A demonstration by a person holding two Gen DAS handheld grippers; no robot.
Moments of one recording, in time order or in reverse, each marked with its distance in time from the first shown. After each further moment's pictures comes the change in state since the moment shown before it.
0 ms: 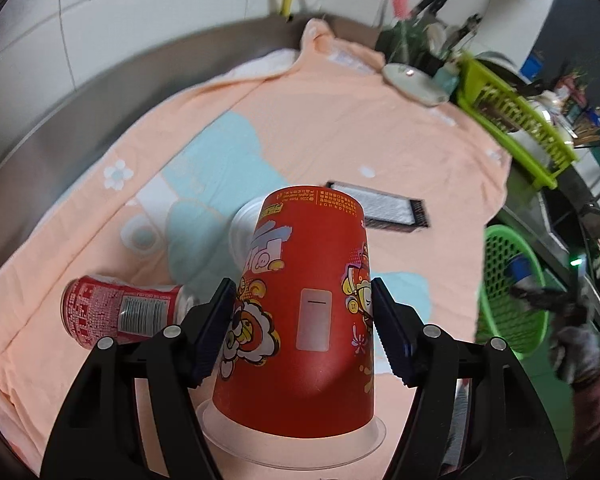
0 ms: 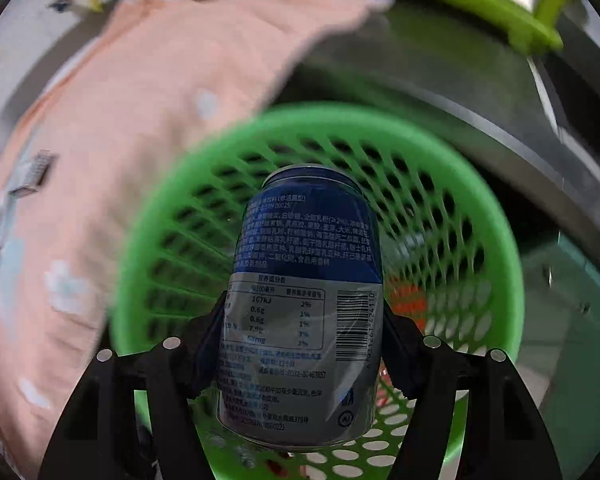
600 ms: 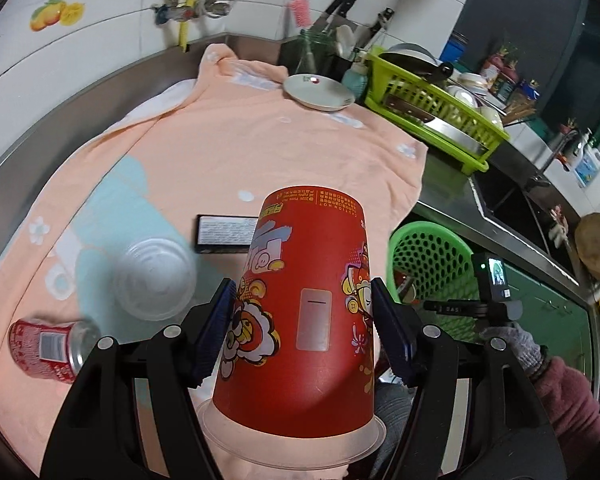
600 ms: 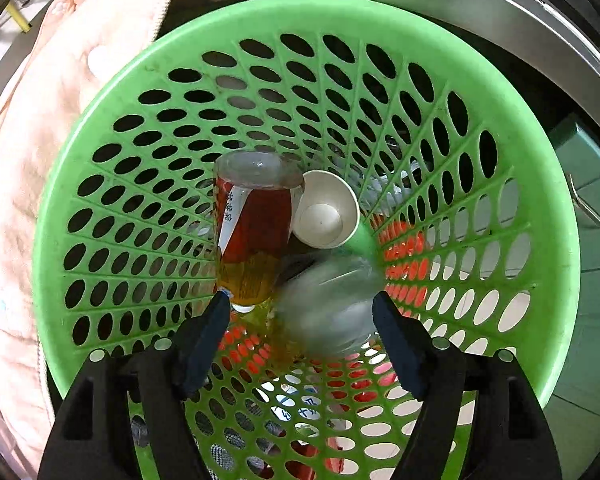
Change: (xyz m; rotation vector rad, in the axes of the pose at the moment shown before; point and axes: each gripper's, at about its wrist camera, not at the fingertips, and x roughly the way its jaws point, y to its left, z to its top) left arm -0.011 -0.100 0.009 0.137 -0.041 -0.184; right arm 0.051 -0.045 -0.021 0.165 0.123 -0.004
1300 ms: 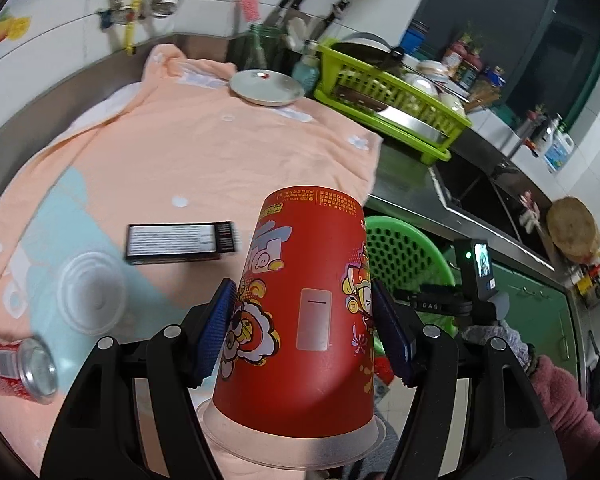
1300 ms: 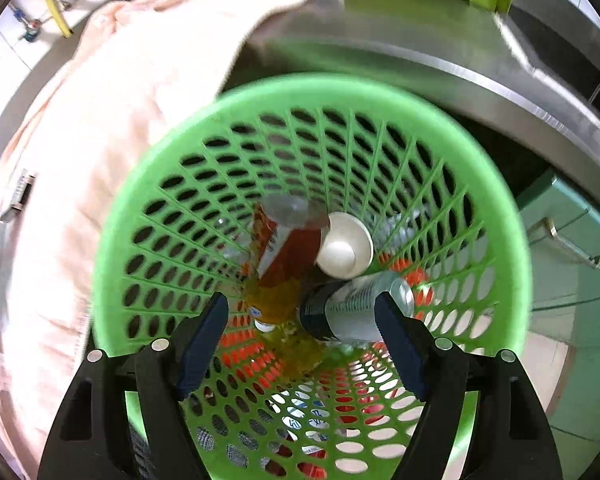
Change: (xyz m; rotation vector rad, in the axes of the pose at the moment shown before) left arm 0.021 -0.044 0.002 0.065 0.021 -0.125; right arm -0.080 0.025 -0.009 -0.071 -0.159 0.020
